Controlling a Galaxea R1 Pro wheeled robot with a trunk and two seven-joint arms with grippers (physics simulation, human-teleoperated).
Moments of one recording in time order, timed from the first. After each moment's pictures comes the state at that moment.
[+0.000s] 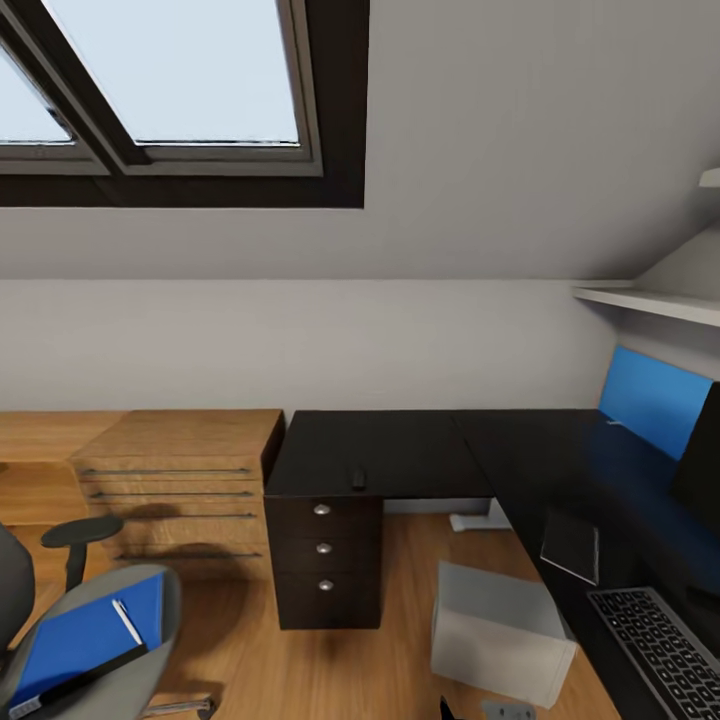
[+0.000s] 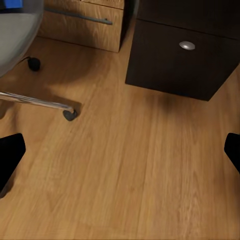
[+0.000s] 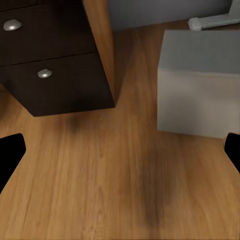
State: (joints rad) left arm -0.12 0.00 0.40 -0.14 -0.09 -0.71 -0.13; right arm -0.39 0.04 0.15 0.02 -0.29 -0.60 0.13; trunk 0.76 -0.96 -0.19
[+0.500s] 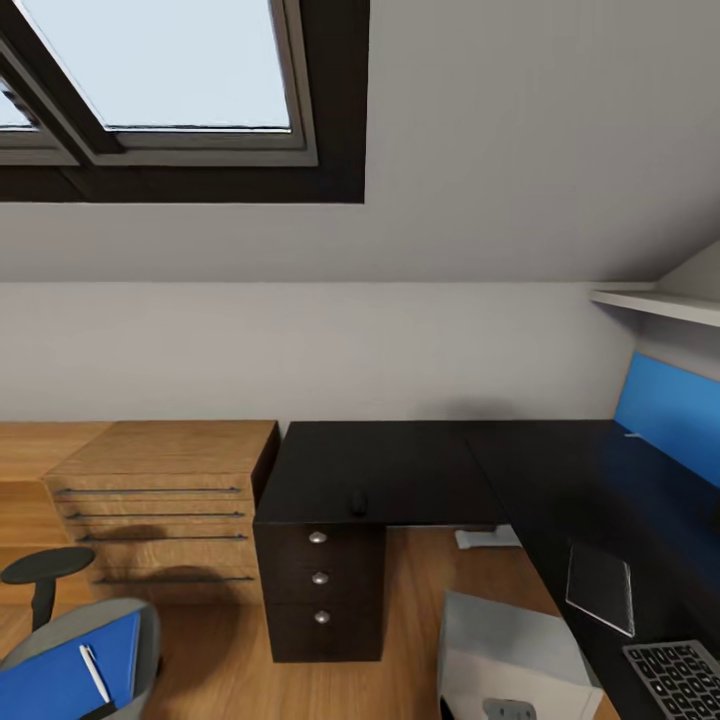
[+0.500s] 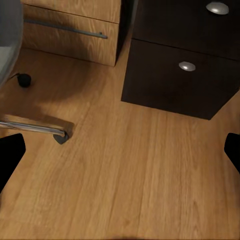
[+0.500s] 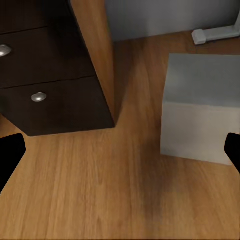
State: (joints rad) left arm -0.12 0.00 0.41 -0.14 -0.09 -0.71 -0.13; right arm -0.39 0.04 0.15 0.02 -0.29 -0.60 0.13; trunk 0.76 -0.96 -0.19
